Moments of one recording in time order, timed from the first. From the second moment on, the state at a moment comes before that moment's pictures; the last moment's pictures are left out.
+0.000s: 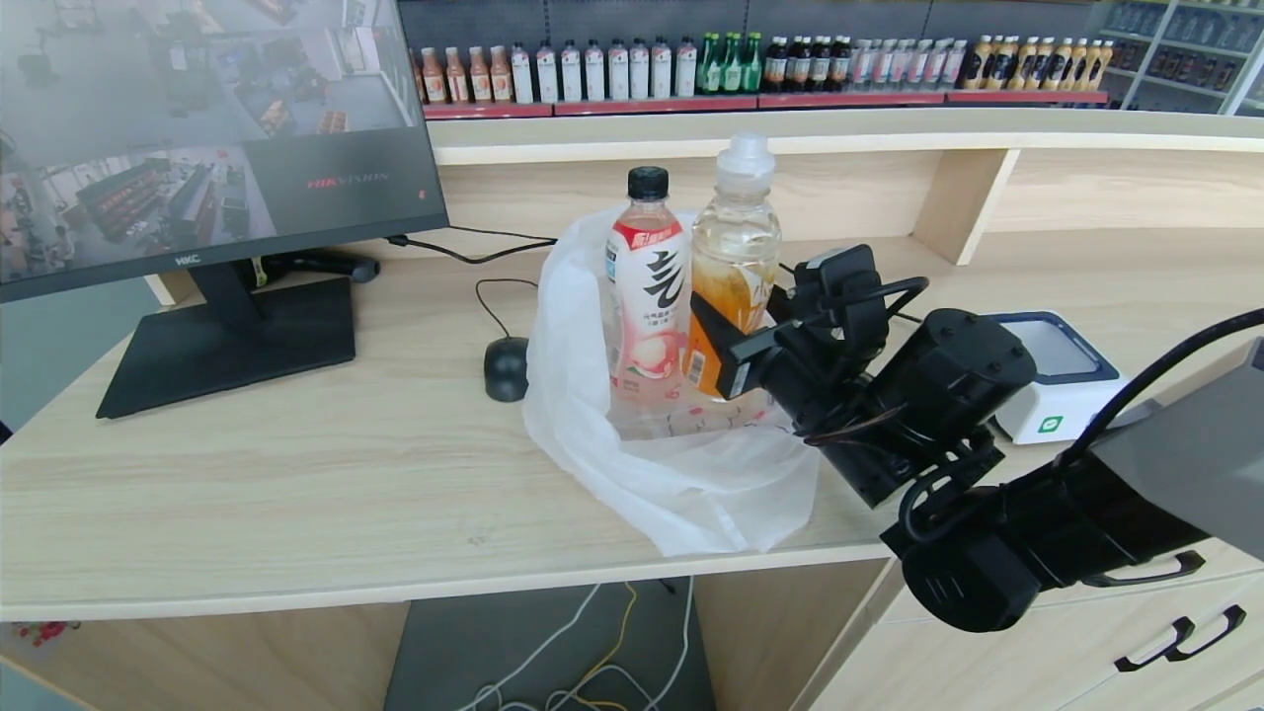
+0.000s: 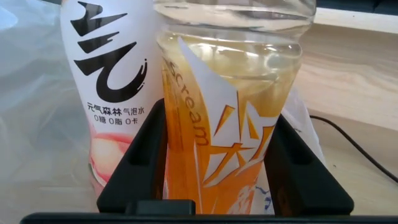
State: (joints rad) left arm 0.00 0.00 0.00 0.00 0.00 0.00; right arm 0.60 2.05 -0.93 -1.49 -0.07 -0.23
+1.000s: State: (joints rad) left arm 0.00 0.00 0.00 0.00 0.00 0.00; right arm 0.60 2.05 -0.91 -1.49 -0.07 -0.20
